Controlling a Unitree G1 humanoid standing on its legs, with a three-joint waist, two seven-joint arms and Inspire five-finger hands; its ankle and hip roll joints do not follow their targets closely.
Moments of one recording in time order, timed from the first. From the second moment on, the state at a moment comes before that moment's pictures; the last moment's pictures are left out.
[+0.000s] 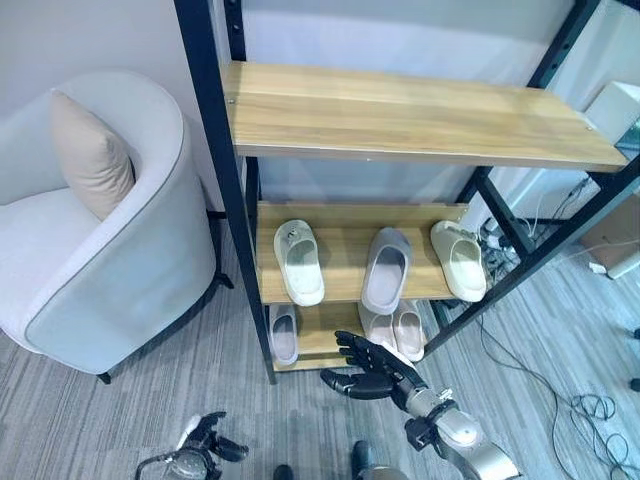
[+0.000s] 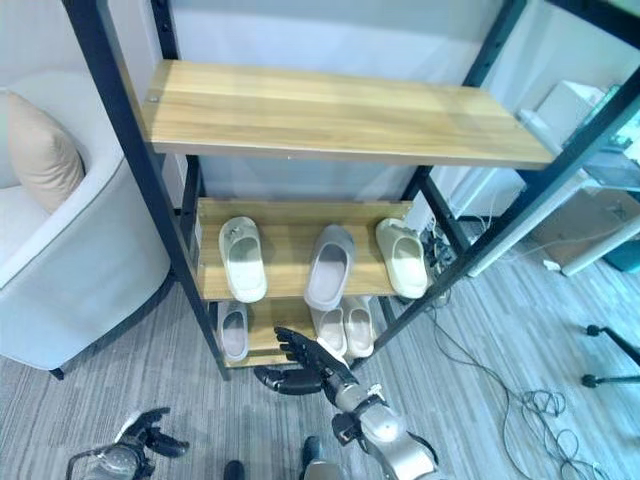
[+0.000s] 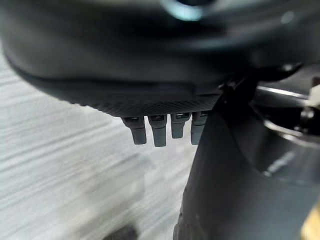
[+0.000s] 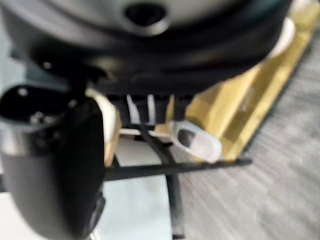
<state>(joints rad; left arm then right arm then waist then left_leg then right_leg) -0.04 0.24 -0.23 1.32 0.02 -0.12 0.11 0.09 -0.45 0.42 0.11 0.18 -0.09 0.16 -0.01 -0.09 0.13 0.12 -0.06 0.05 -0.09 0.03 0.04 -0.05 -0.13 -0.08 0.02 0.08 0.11</state>
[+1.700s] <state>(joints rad) 0.03 0.22 -0.26 1.31 0.02 -0.11 0.15 -0.39 -0.62 0.31 0.59 -0.23 -0.08 -0.31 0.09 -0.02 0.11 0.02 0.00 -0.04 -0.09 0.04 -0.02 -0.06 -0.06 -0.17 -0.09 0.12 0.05</state>
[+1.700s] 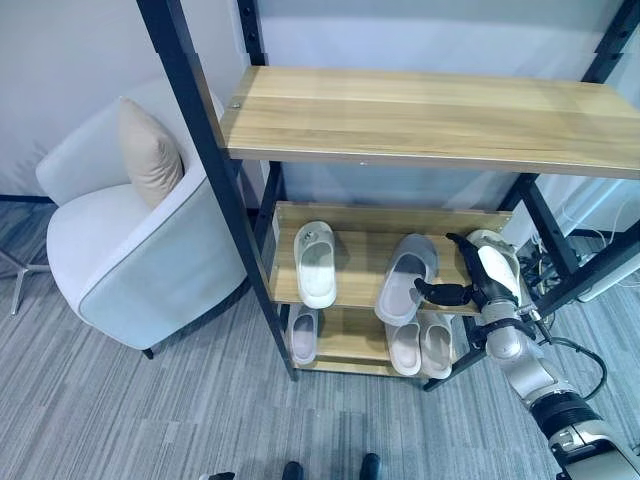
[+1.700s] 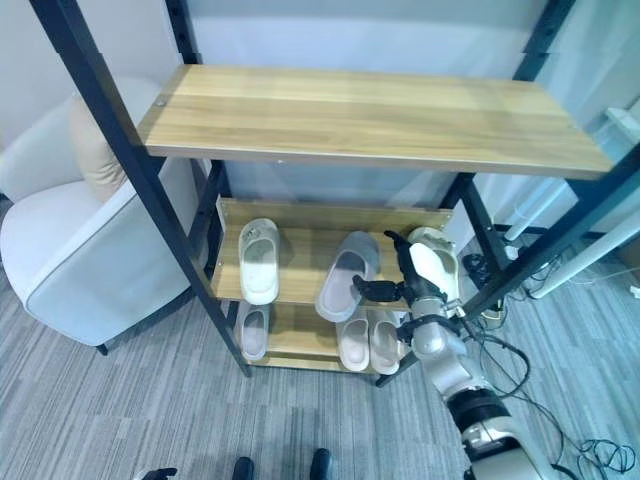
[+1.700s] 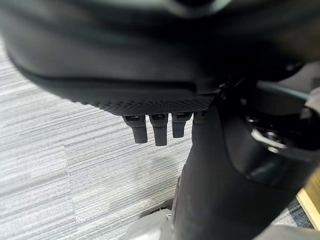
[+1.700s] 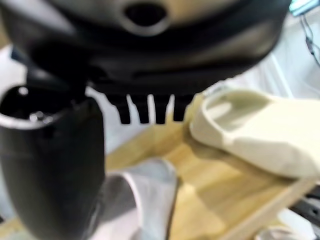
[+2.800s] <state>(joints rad) 0.01 0.23 -0.26 1.32 0.00 -0.13 0.17 -0.61 -0.61 0.35 0.86 -0.18 -0.06 -0.37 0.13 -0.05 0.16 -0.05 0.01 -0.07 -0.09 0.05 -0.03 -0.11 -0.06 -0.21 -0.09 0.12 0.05</state>
